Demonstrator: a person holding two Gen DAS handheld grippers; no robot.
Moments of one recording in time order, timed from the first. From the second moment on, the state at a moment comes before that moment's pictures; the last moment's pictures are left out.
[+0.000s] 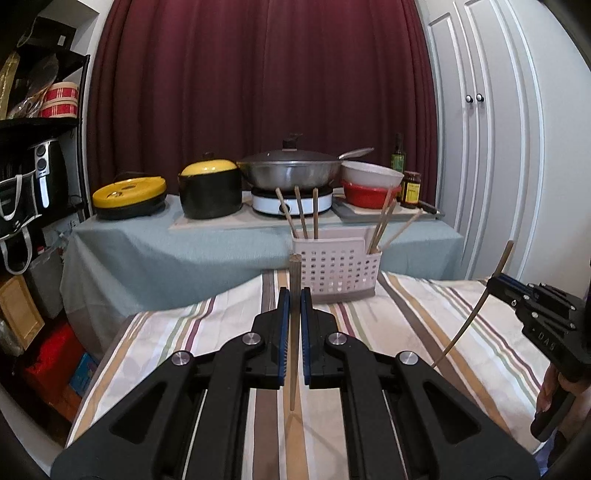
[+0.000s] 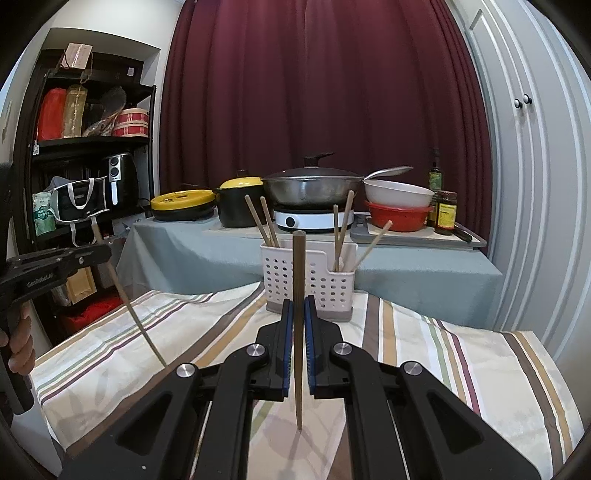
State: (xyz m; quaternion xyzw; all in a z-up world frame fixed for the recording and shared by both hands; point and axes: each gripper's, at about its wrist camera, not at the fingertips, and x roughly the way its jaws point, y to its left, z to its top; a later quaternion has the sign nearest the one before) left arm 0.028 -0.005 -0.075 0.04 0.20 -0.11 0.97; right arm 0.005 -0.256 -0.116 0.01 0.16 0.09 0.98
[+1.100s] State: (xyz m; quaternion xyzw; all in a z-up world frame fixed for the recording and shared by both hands) left arm 0.220 -0.054 0.060 0.00 0.08 -0.15 0.99; right arm 0.165 -0.261 0.000 0.01 0.01 0.11 0.99
